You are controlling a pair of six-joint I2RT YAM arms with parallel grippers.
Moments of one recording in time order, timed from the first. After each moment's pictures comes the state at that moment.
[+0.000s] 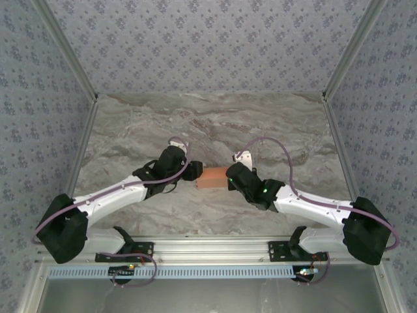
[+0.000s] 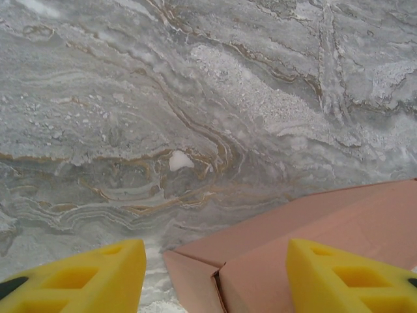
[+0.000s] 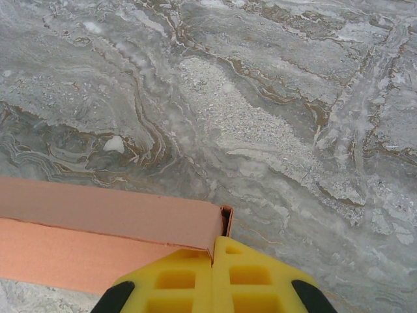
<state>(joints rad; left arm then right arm) -0.77 1.28 0.73 -0.14 -0.07 -0.57 0.94 1.22 0.68 -0.25 0.52 0.57</state>
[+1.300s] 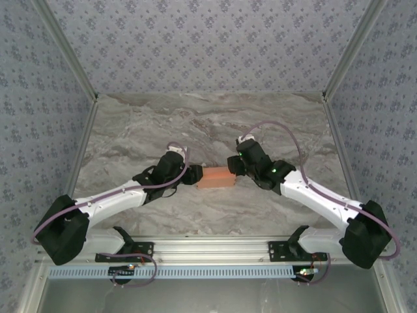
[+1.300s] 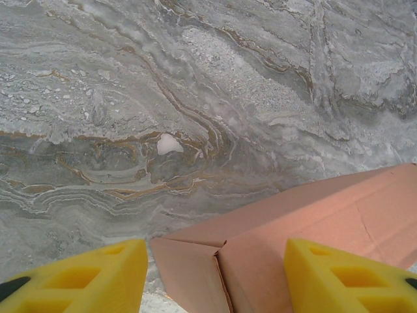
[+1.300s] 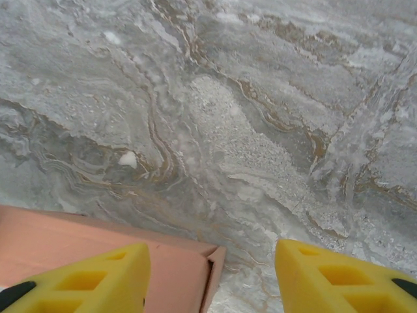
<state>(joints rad) -0.78 1.27 0.65 -0.04 -0.04 -0.63 0.72 1.23 0.88 -0.43 0.23 0.40</state>
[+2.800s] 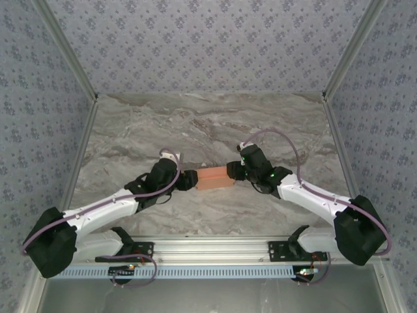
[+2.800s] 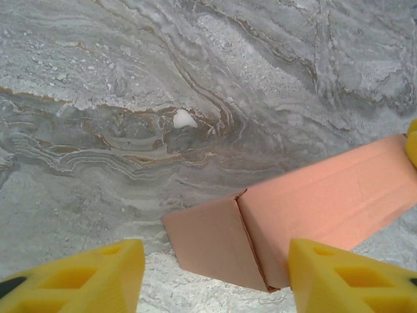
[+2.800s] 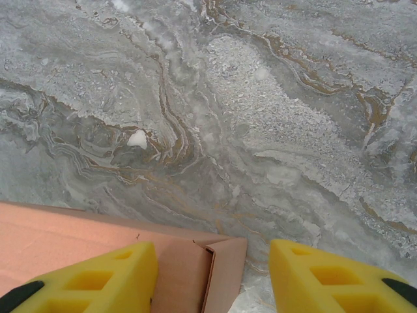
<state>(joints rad) -0.78 1.14 0.55 -0.06 -0.05 -0.68 0.68 1.26 0.72 -0.21 0.09 0.44</state>
